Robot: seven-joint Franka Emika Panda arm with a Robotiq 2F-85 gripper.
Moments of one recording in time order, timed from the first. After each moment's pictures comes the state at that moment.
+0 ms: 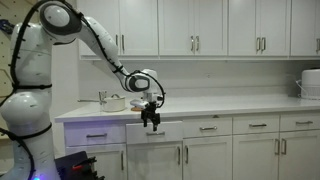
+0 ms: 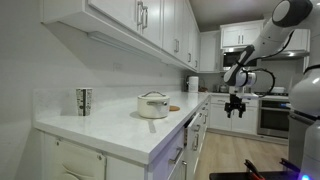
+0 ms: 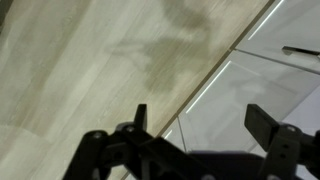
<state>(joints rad) -0.04 0.08 -0.06 -2.36 0.01 2.43 -0.21</state>
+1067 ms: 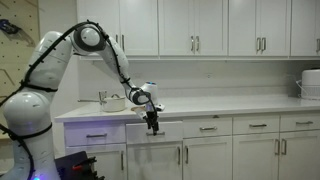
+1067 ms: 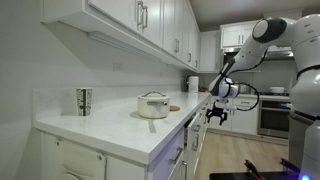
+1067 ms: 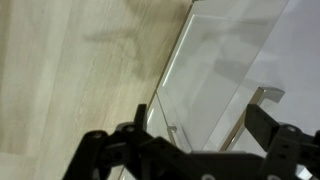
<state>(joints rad) 0.00 0.36 0.06 -2.20 0.23 2.68 0.00</state>
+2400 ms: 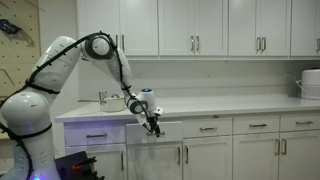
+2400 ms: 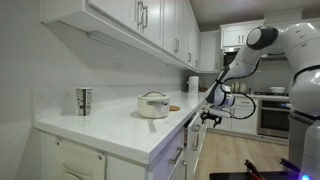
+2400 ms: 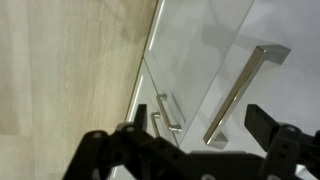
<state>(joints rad) -0.03 0.50 0.15 -2.19 0.32 3.02 0.03</state>
